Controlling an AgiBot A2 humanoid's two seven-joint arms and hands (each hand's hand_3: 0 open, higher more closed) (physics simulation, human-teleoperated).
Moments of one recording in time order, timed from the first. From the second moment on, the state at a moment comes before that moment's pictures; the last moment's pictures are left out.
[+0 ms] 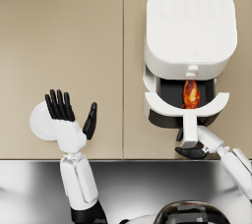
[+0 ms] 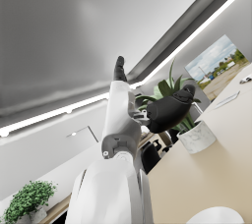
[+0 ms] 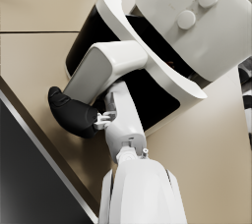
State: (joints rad) left arm 0.34 1.44 -0.24 -1.93 2.33 0.00 0.00; right arm 0.54 -0.92 0.85 1.50 1.37 0.20 0.00
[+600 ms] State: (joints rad) left arm 0.31 1.41 -0.28 -1.96 2.33 0.00 0.00; right arm 0.81 -1.19 0.84 0.99 1.39 0.21 0.02
